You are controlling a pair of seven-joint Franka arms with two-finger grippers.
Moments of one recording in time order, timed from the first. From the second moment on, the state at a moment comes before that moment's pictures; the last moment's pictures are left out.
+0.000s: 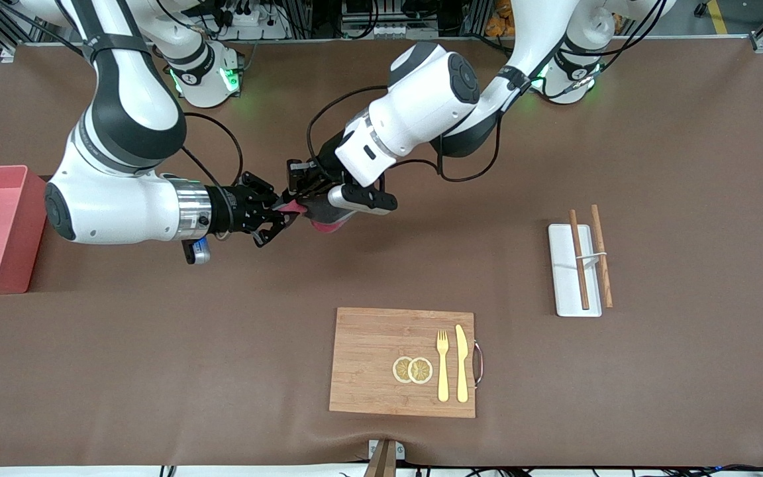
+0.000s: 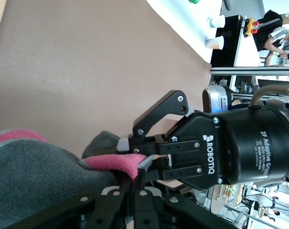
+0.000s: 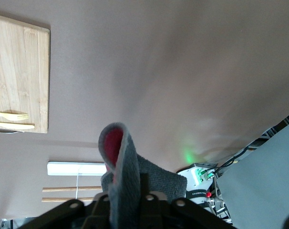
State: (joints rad) left arm -0.56 0.54 -0.38 -1.41 -0.55 2.66 -0.69; right arm 0.28 0.35 0.02 -1.55 0.75 1.70 1.40
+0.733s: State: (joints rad) left arm -0.44 0.52 -0.35 -1.40 -0.44 2.65 -0.67; right arm 0.35 0.42 0.02 -1.58 0.56 1.89 1.18
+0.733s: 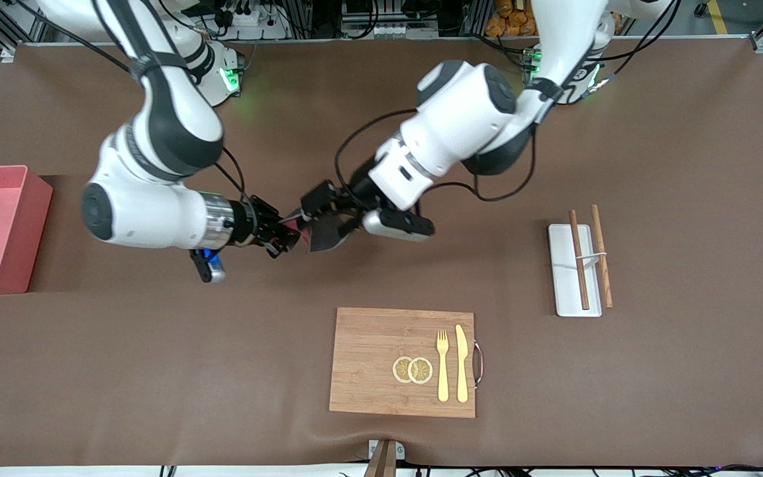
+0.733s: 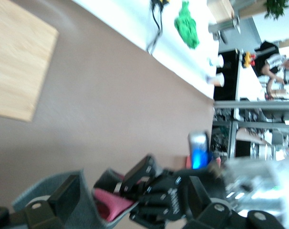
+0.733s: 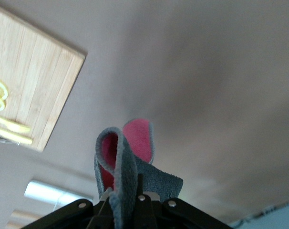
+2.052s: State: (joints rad) left arm 0.10 0.25 -0.31 -1.42 -0.06 1.74 -0.36; right arm -0.25 0.47 -0.02 -1.76 -0.10 2.07 -0.11
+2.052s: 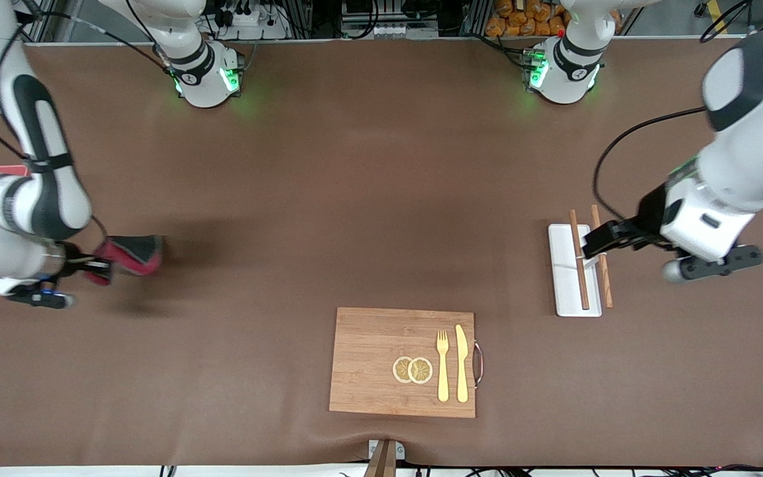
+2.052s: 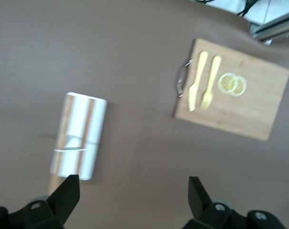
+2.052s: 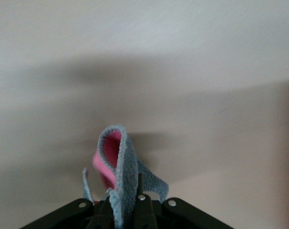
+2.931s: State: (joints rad) left arm -0.06 0.04 -0.02 -1.44 -0.06 1.45 0.10; right arm -0.20 0.53 0.02 -1.75 -0.03 2.07 -0.01
